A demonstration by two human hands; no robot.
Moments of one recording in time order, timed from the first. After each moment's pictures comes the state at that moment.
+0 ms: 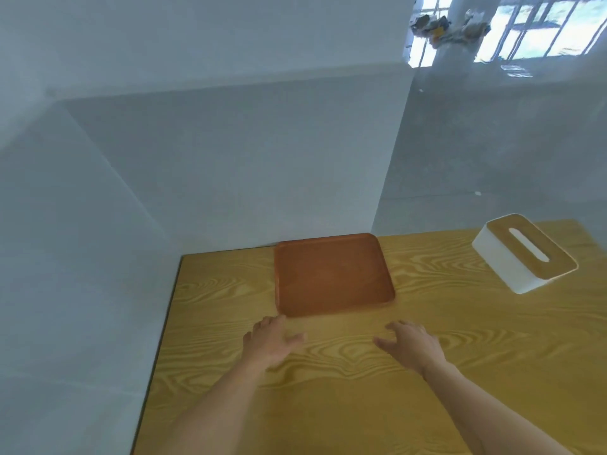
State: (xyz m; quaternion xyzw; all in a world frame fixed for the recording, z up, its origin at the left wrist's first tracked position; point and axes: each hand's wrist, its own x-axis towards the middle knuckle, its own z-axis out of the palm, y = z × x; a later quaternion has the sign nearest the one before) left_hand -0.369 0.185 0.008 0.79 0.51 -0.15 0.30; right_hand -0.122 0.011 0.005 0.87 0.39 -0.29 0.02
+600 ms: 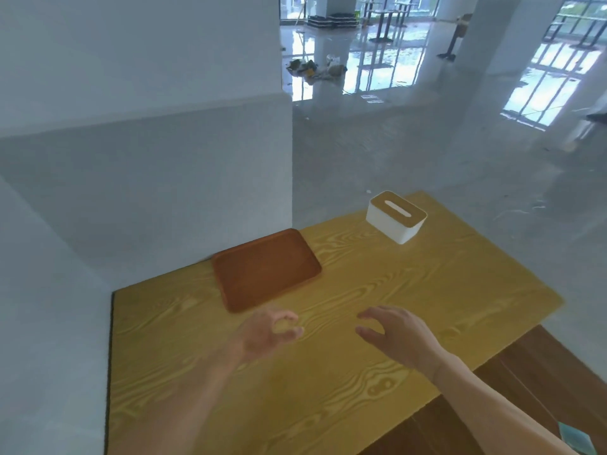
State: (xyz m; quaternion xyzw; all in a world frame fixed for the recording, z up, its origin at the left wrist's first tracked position) left_hand -0.379 0.114 0.096 0.90 0.18 -0.11 0.39; right_hand -0.220 -0.141 0.126 0.89 0.42 -0.13 -0.13
